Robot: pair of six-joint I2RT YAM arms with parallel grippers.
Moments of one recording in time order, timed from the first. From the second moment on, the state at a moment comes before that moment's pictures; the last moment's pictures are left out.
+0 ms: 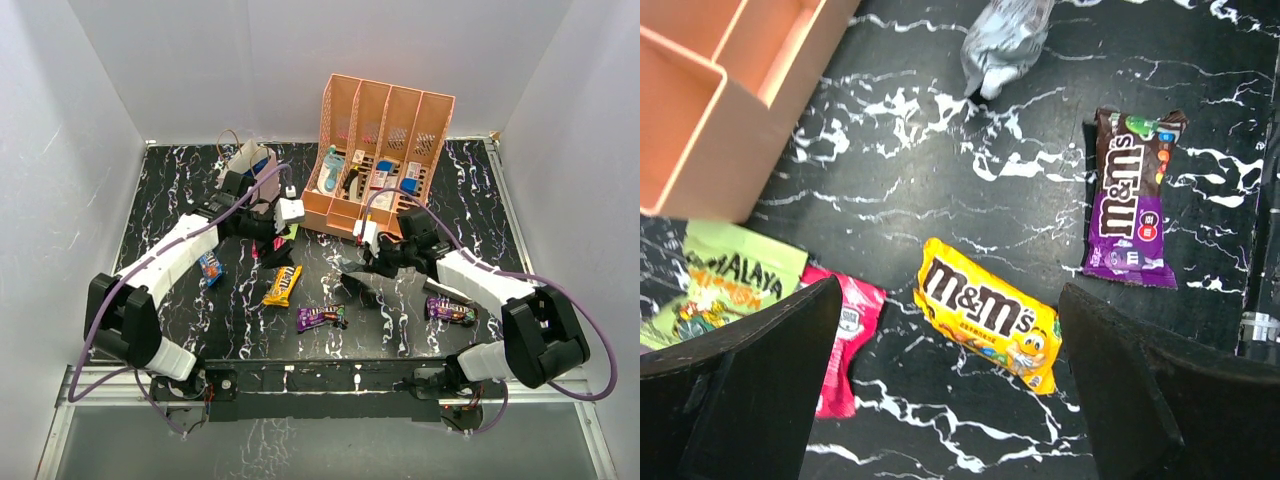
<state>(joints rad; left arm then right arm) -0.41 1.47 1.15 -0.66 0.71 0.77 0.39 1.35 0.72 -0.22 -0.59 -0.71</state>
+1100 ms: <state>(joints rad) -0.67 1.66 1.34 -0.62 0.83 0.80 0.41 1.30 0.90 -0.34 -0.86 -0.51</state>
